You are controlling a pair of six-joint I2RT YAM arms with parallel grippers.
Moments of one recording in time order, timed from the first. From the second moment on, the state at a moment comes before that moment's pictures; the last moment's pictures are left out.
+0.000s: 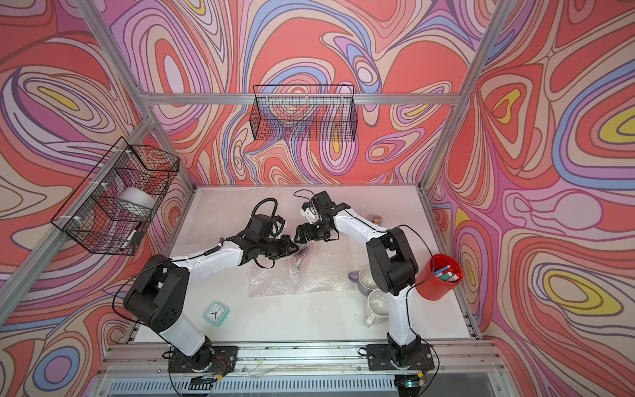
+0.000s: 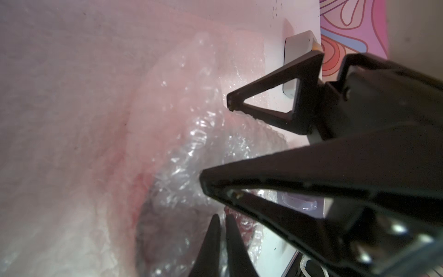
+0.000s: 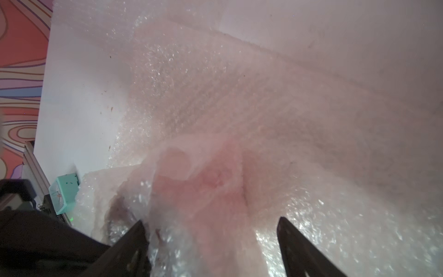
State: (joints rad) left arm -0.51 1.66 0.98 -0.11 0.46 -0.73; right arm 0.50 2.05 1.61 -0.67 -0.44 0.14
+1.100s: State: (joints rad) left arm -0.48 1.58 1.08 -0.38 0.24 -0.58; right arm 0.53 2.12 1.63 -0.71 -0.34 0.10
